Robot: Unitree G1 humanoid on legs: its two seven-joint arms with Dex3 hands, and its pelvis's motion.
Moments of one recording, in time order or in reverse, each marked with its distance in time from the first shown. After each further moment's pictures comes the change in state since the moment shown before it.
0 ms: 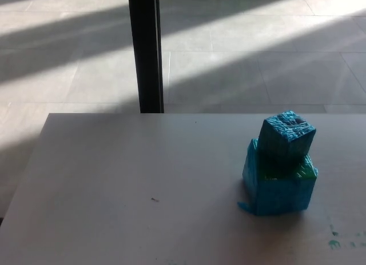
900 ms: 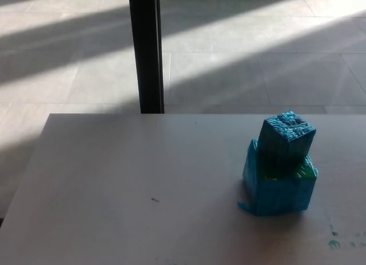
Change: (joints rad) left_arm 0.028 -0.014 0.009 -0.016 -0.001 0.000 0.001; right_arm -0.001 0.111 -0.117 0.047 0.367 0.070 0.055
